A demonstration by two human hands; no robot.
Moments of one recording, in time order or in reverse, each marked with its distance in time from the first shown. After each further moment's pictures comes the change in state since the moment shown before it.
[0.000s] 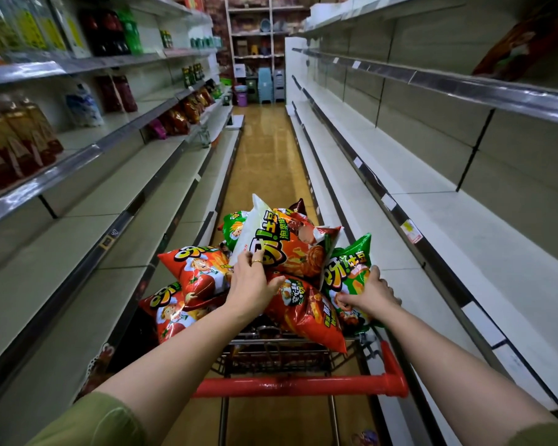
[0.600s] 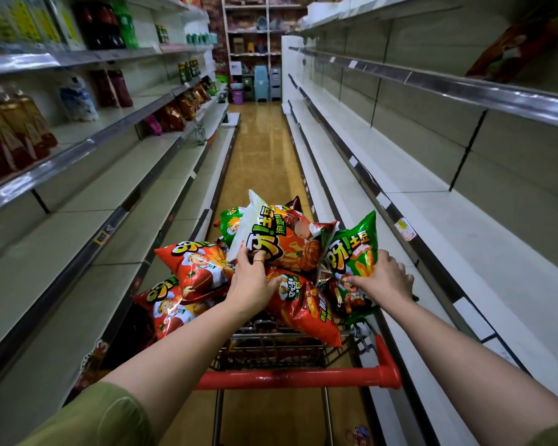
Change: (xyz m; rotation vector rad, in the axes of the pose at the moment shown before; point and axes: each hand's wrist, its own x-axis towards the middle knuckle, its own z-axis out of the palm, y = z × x) left_hand -0.004 -0.002 0.007 0.036 -0.060 -0.018; right_hand -0.006 0.004 -0.022 -0.109 0.329 -0.088
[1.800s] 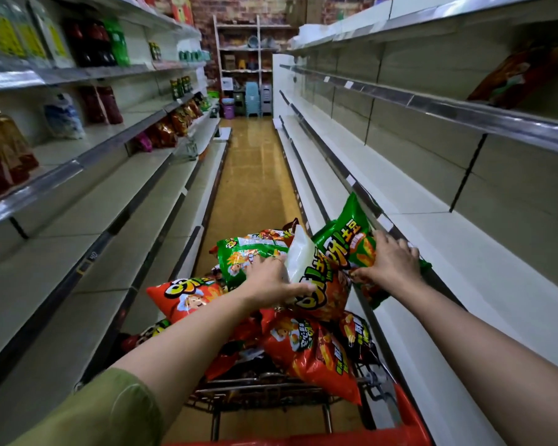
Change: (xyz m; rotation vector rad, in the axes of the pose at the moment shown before) left_hand 0.082 0.023 -0.037 0.095 -0.261 0.160; right_hand 0.063 -0.057 -0.048 -0.146 0.081 -0.186
